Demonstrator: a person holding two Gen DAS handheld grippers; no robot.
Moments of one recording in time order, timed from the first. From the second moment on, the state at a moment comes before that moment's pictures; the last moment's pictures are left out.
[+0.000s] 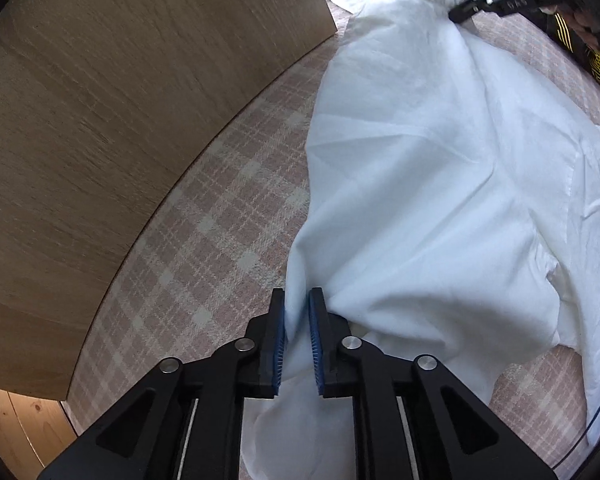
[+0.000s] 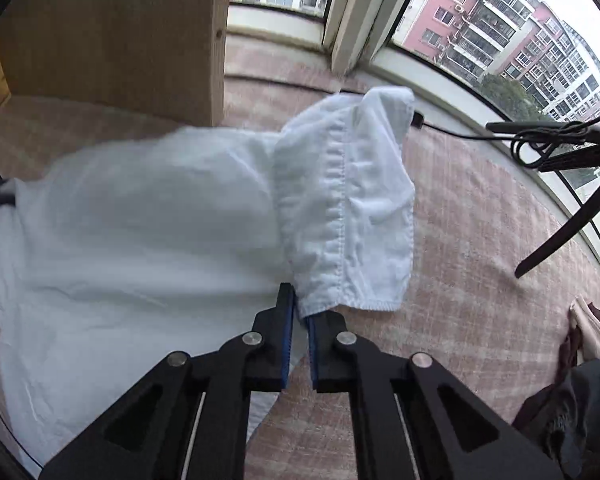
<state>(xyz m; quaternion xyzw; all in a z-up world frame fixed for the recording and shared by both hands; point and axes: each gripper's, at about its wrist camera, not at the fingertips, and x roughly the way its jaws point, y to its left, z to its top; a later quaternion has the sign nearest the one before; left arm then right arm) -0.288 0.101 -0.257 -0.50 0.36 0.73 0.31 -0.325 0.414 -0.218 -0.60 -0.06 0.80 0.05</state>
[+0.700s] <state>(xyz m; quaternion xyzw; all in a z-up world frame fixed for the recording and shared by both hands) -0.118 0.014 -0.156 -0.47 0.26 0.78 0.31 0.023 0.372 -0.098 -0.51 0.12 0.85 0.06</state>
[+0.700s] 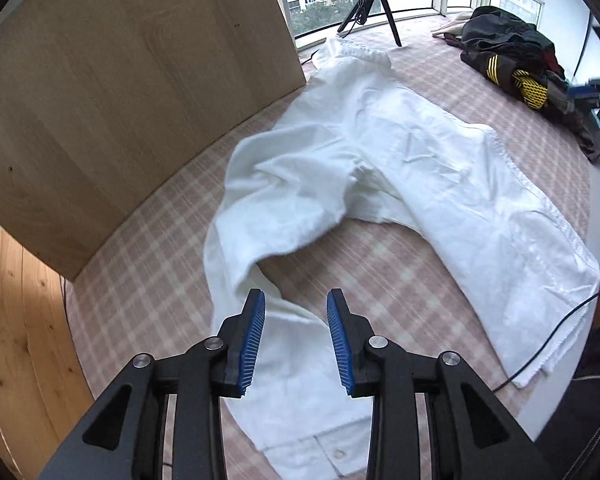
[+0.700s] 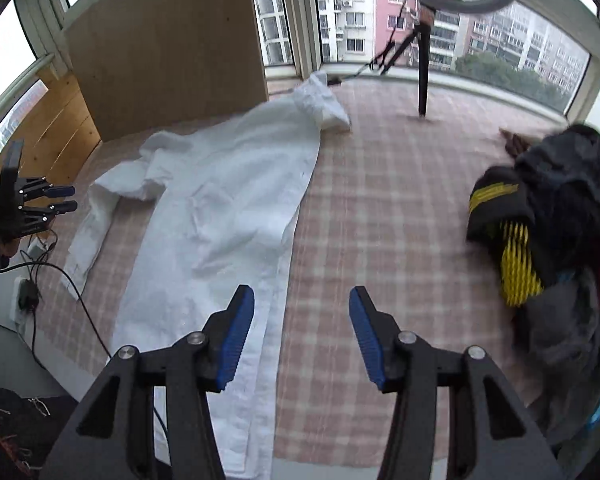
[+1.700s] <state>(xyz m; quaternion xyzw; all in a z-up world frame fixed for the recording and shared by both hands) 0.104 0.081 -0.239 -0.54 0.22 0.74 0.33 0.117 0.292 -0.225 -0.60 0.16 0.78 -0.10</state>
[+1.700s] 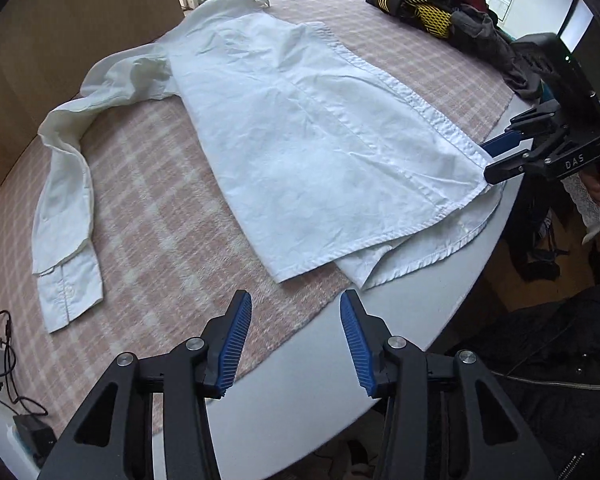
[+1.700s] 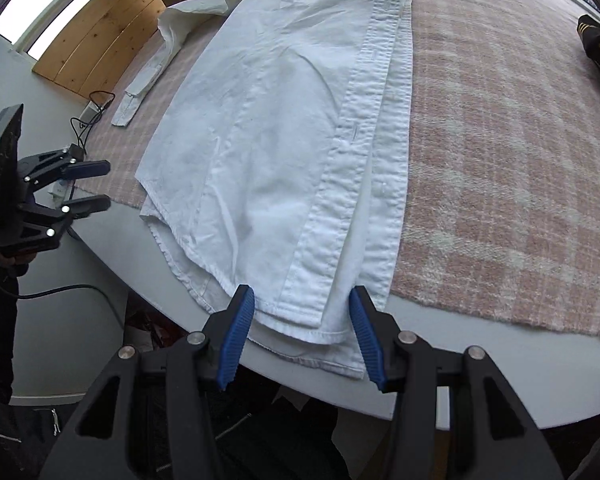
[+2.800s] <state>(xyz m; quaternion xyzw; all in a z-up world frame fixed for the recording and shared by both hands) 0.113 0.110 -0.246 -0.56 0.24 0.73 0.33 0.109 0.278 -0.220 -0.60 0.08 0.79 -0.04</state>
